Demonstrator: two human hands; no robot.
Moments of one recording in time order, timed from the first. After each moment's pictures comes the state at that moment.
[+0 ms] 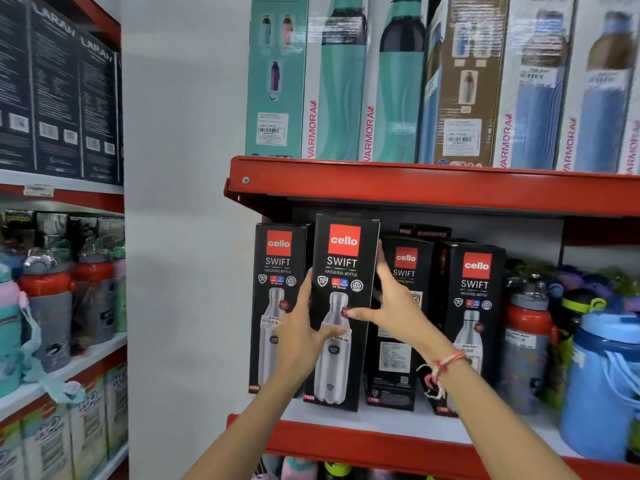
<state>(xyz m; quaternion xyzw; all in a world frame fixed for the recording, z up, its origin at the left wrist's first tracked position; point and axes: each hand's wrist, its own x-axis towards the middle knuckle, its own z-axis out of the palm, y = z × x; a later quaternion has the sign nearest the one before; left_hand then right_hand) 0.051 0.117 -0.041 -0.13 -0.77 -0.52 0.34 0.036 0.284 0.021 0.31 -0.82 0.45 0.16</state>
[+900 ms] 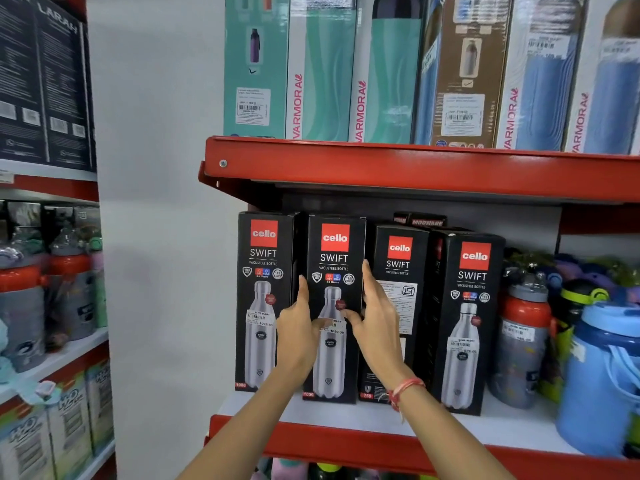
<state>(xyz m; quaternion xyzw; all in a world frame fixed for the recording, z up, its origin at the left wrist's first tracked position) 0.026 0.134 -0.045 -0.02 -0.84 -0.43 0.33 0.003 0.259 -0.041 0.20 -0.81 0.37 0.40</state>
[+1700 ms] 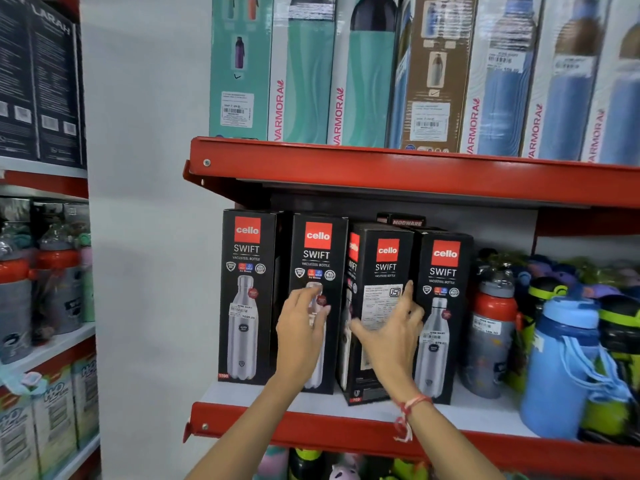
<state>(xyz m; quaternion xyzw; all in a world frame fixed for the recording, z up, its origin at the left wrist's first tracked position) 0.044 0.171 -0.057 -0.12 -0.76 -0.44 0.46 0.033 0.310 -0.055 0.02 -0.81 0.45 0.37</state>
